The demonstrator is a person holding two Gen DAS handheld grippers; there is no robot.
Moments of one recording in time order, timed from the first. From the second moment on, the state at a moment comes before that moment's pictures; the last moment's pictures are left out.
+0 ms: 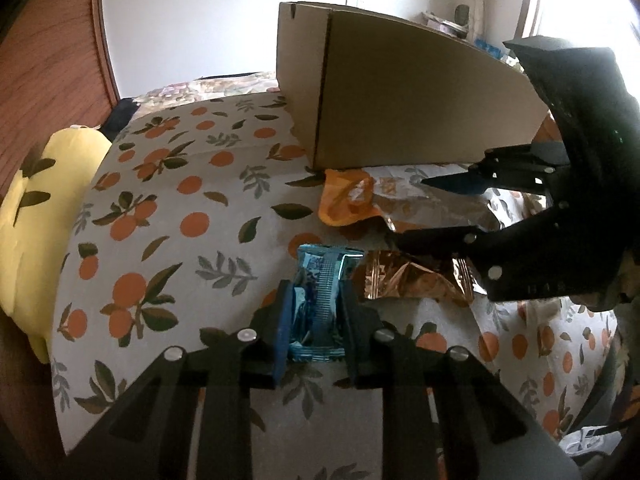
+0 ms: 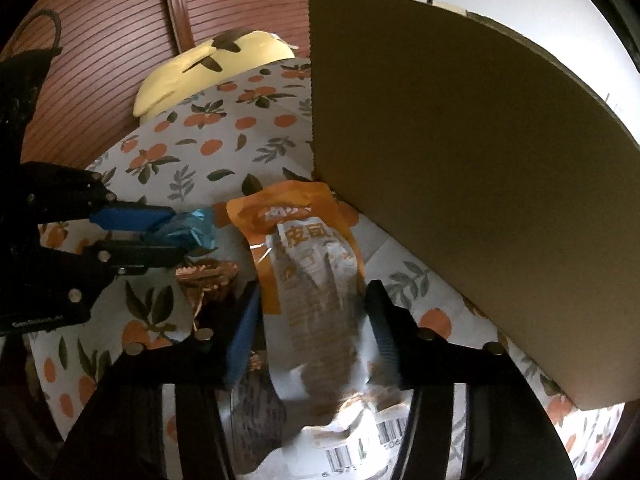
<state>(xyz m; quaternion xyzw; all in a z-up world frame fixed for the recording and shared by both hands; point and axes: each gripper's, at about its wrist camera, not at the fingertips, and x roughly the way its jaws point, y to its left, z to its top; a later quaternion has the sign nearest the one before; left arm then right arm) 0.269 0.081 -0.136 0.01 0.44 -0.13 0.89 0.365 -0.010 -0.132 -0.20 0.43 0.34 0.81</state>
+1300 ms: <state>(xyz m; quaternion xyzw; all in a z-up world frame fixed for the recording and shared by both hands) 0.211 0.031 -0.039 0.00 0.35 -0.19 0.92 0.262 -0.102 -0.019 -0.11 0.35 0.28 0.89</state>
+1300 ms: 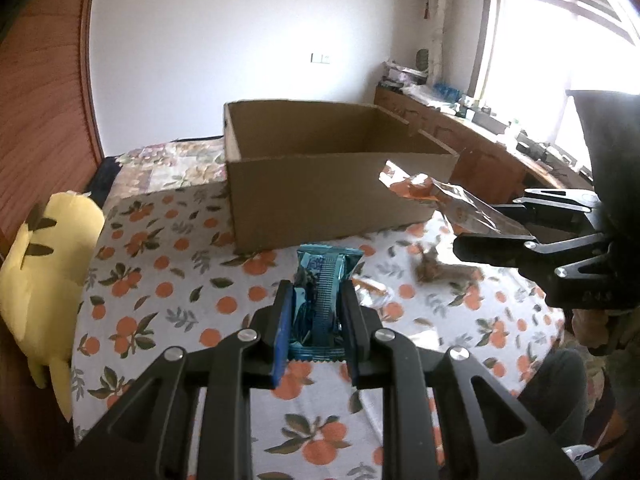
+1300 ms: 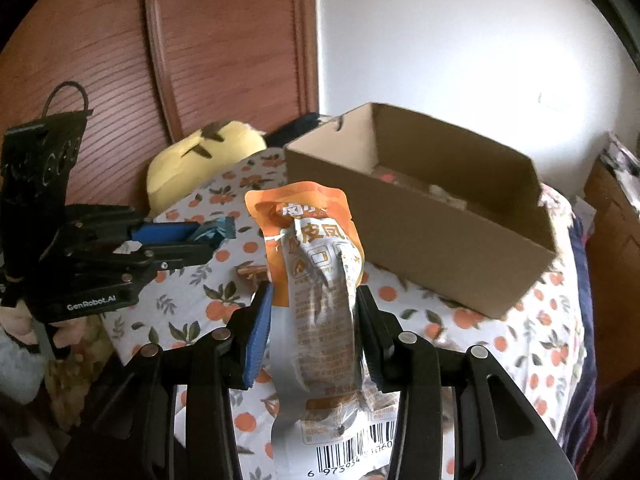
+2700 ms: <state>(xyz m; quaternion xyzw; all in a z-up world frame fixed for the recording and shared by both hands) 0.340 -0.034 0.039 0.01 0.30 -0.24 0.92 0.340 -0.175 0.054 -0.07 0.30 0.24 0.92</state>
